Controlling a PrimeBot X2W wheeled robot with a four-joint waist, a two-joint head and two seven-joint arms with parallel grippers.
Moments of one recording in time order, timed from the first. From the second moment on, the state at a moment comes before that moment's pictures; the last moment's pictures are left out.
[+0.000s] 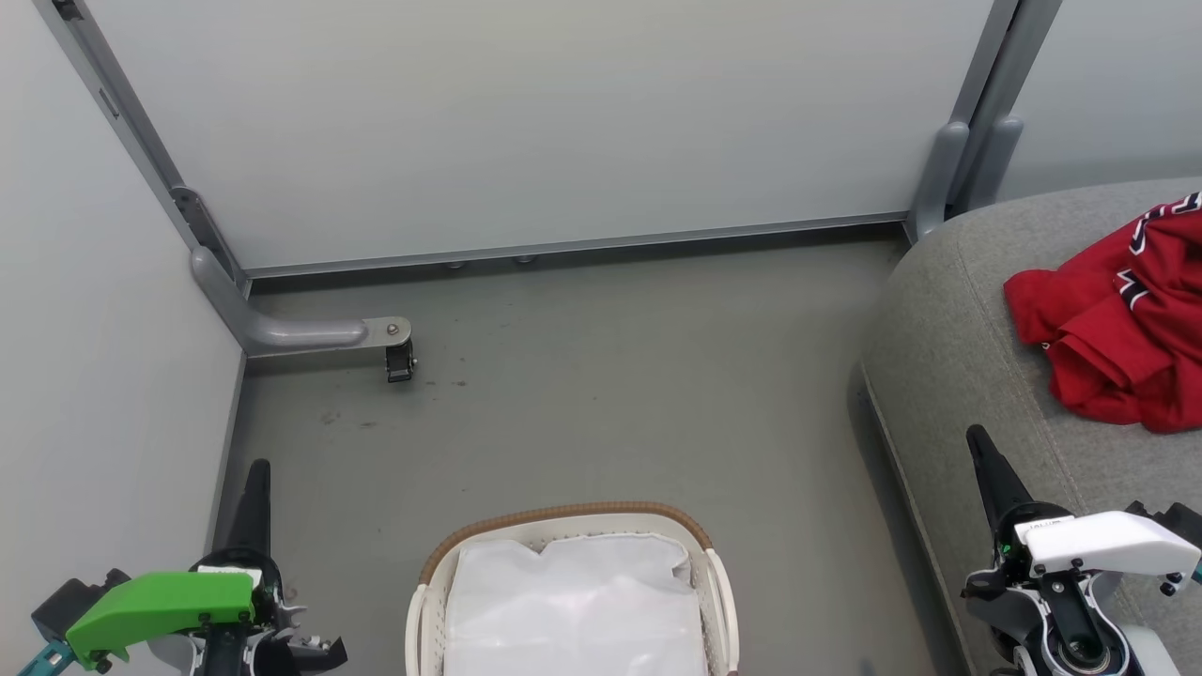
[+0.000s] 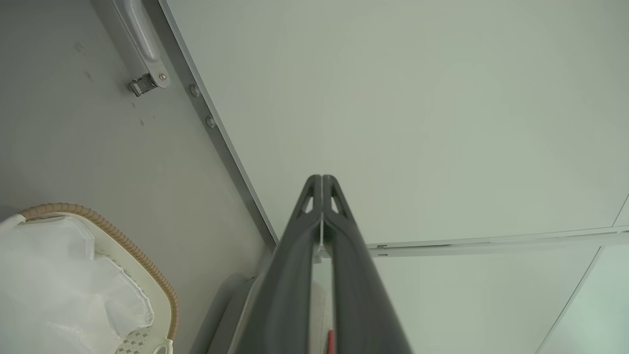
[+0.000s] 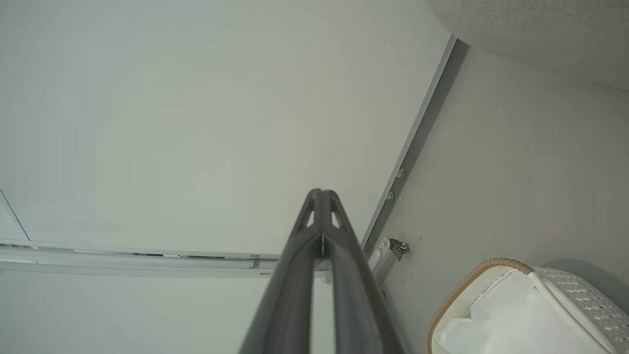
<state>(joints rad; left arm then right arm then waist) -0.08 0.05 0.10 0.26 -1.44 -0.13 0.07 -0.12 -0.05 -0.09 0.28 1.43 0.13 0.07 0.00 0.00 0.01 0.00</state>
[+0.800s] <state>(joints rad) -0.10 0.05 0.11 0.25 -1.60 -0.13 0.11 -0.11 -0.05 -0.11 0.25 1.60 0.13 0.11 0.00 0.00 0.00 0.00</state>
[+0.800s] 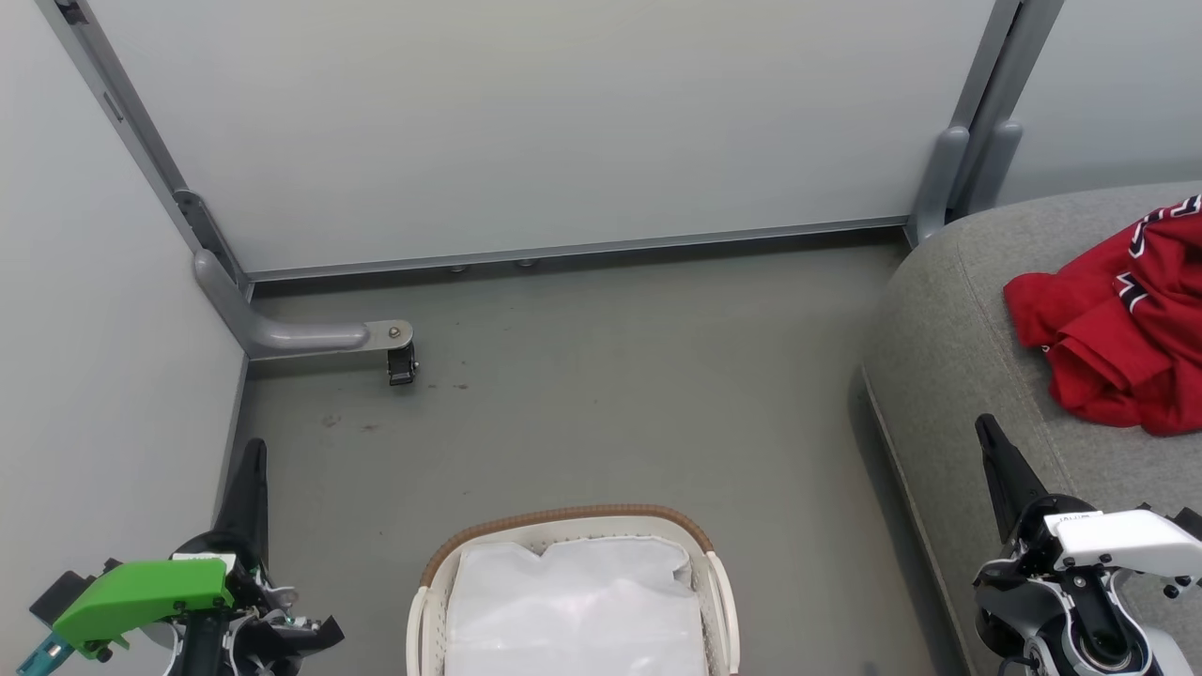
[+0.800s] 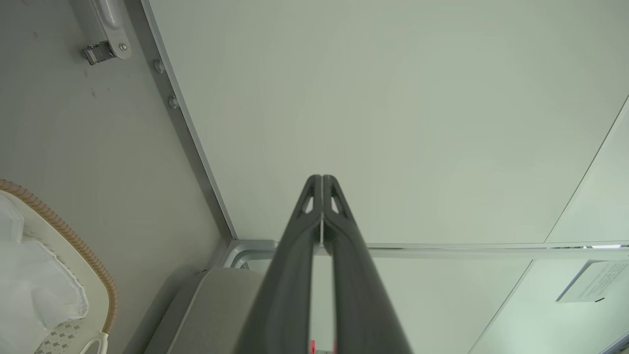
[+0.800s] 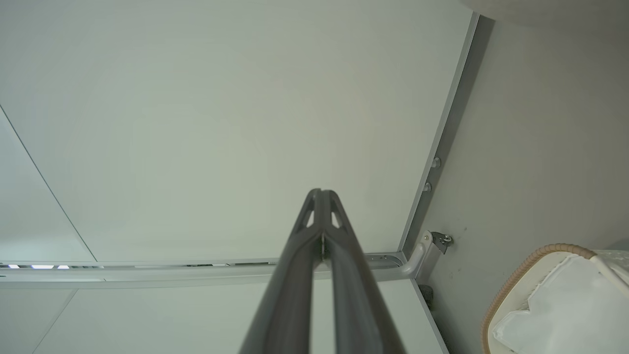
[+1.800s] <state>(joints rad) -0.10 0.05 0.11 0.25 -1.61 -0.13 0.11 -0.11 -0.05 -0.11 0.24 1.61 0.13 0.12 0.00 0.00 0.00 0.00</state>
